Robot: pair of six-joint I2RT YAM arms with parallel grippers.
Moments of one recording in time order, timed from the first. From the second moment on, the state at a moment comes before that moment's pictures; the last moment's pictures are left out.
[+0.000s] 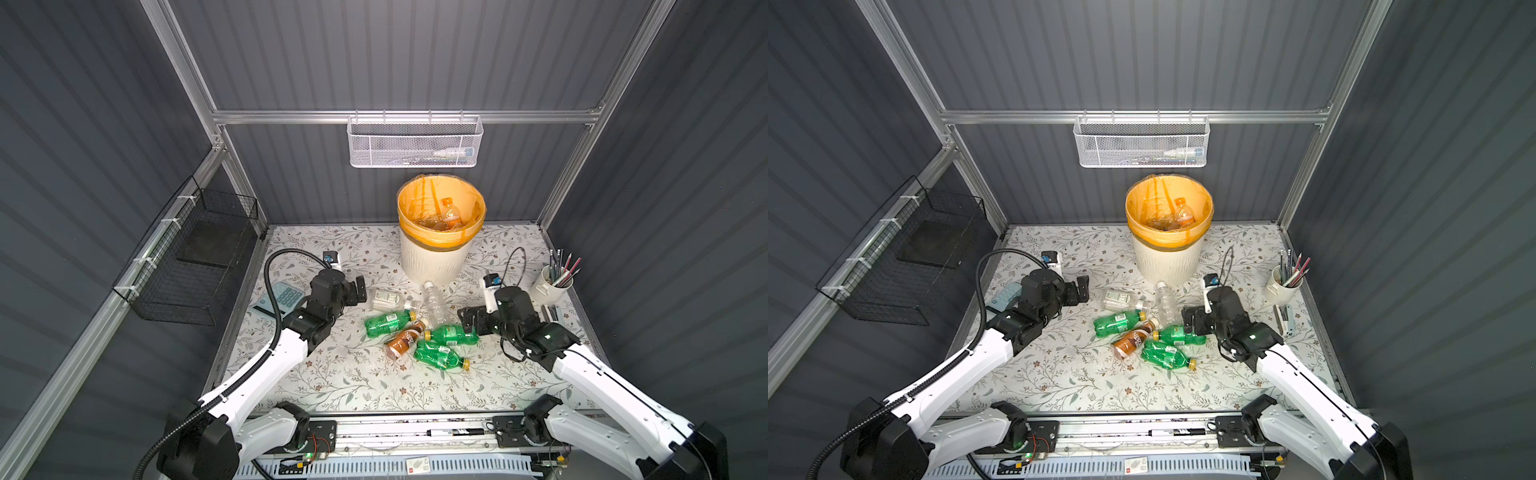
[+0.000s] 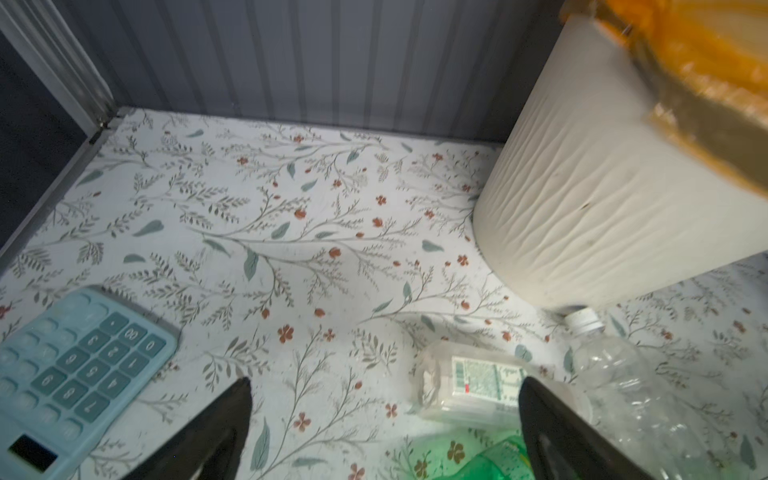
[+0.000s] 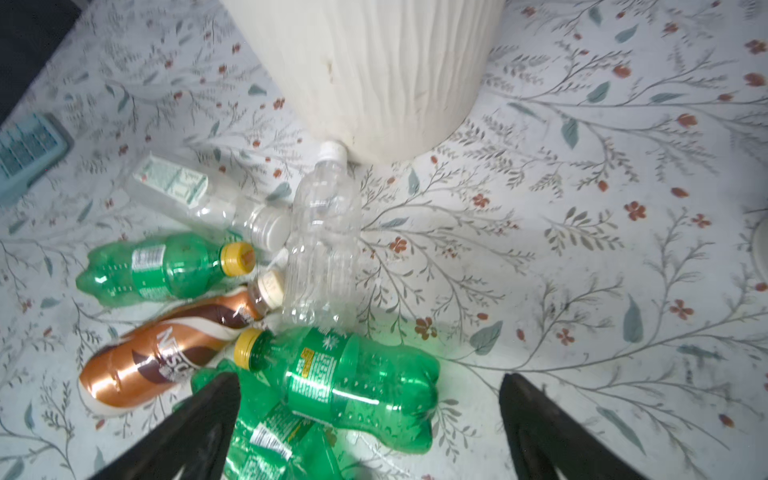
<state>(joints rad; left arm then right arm) -0.50 1.12 0.76 -0.17 -0.29 -0.33 0.58 0.96 0.69 -0.50 0.11 0.31</state>
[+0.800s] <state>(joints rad) -0.50 1.05 0.66 -0.17 -0.35 -0.38 0.96 1.33 0.80 -0.63 0.16 0.28</state>
